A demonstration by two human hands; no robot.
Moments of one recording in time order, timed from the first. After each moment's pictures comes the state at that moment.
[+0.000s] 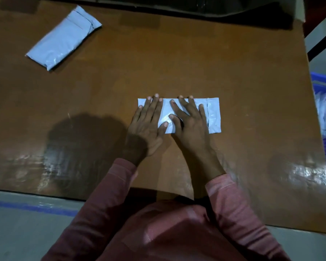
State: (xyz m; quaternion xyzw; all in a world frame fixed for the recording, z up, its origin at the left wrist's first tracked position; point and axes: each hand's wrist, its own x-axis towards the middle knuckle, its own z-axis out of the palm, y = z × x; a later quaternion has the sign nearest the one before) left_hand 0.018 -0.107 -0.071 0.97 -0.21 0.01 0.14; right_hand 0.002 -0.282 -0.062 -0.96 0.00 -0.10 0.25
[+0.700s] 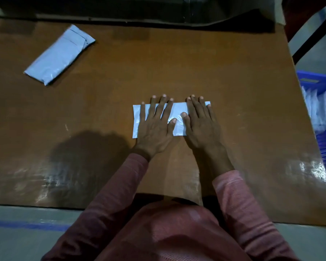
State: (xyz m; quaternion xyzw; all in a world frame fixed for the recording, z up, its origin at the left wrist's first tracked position) left_hand 0.035 -0.151 -0.069 0.97 -0.24 0.03 0.09; right_hand 0.002 -0.330 -0.059 -0.99 0.02 -0.08 0.12
